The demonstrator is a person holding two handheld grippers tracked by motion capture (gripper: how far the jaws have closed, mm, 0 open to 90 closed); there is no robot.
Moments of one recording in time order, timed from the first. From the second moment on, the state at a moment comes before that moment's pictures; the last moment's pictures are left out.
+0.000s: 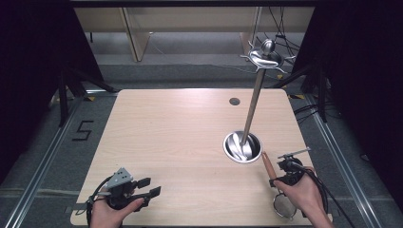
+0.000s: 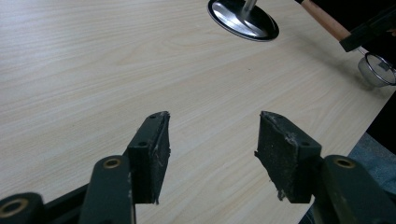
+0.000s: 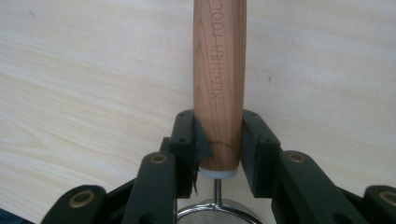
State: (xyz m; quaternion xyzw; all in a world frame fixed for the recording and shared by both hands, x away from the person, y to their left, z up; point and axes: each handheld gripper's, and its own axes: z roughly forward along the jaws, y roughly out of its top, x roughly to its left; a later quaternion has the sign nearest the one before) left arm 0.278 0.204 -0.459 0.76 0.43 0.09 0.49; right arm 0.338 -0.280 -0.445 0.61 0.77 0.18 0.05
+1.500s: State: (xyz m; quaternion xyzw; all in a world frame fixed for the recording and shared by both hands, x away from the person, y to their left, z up) left arm 0.278 0.204 -0.458 0.75 0.43 0.10 0.49; right arm 0.312 -0.297 -0.392 0.51 0.71 0.41 0.25
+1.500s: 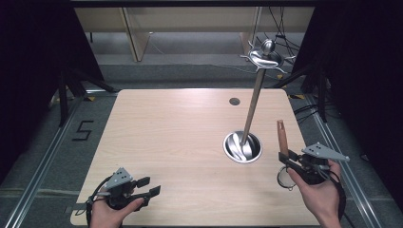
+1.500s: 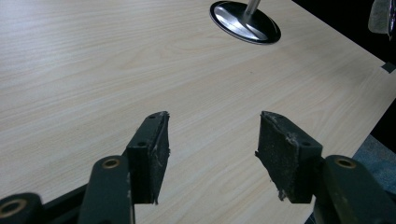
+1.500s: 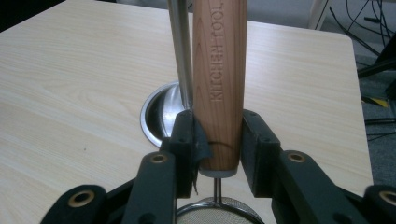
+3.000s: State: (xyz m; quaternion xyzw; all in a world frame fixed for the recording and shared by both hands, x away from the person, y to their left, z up) left arm 0.279 0.204 -0.458 0.75 0.43 0.11 0.49; right arm 0.317 -0.290 -0.351 0.49 0.68 0.47 0.29
